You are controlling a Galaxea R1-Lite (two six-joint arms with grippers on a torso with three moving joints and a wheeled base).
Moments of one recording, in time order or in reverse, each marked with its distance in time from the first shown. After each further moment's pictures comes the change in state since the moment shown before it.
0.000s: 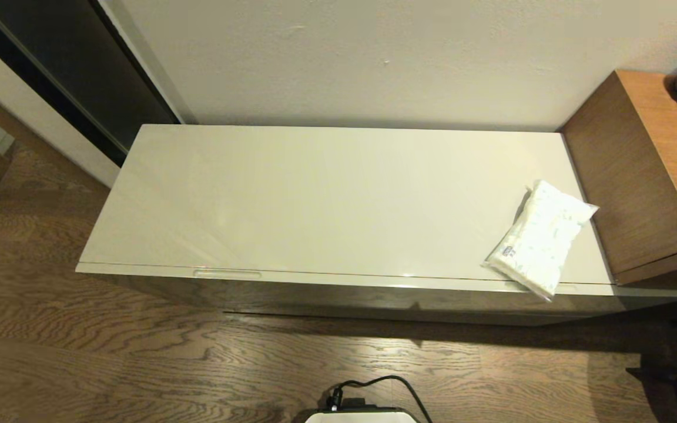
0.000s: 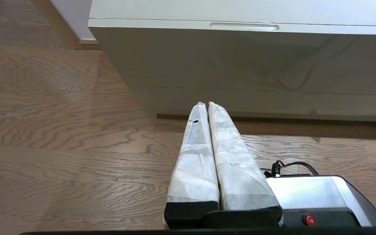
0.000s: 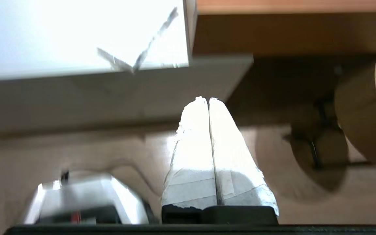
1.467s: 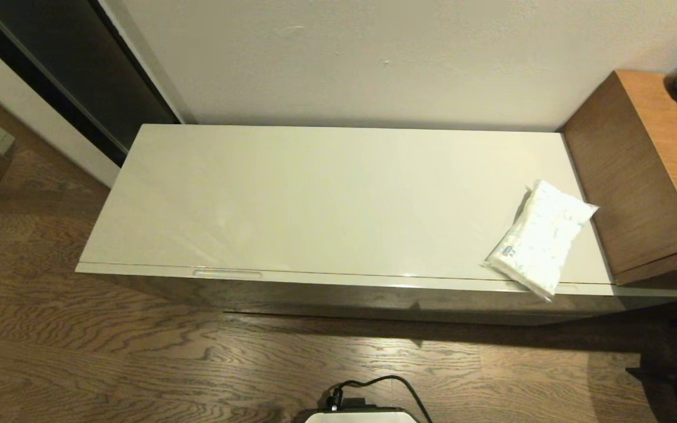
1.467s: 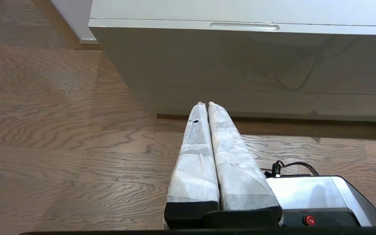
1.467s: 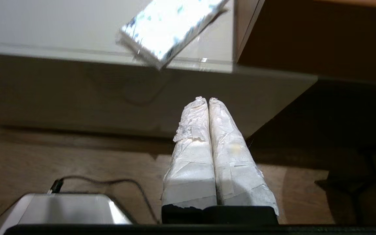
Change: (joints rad) left arm -0.001 0.000 0.000 0.000 0.001 0.000; right arm 0.001 -0.015 0.774 -0.864 0.168 -0.092
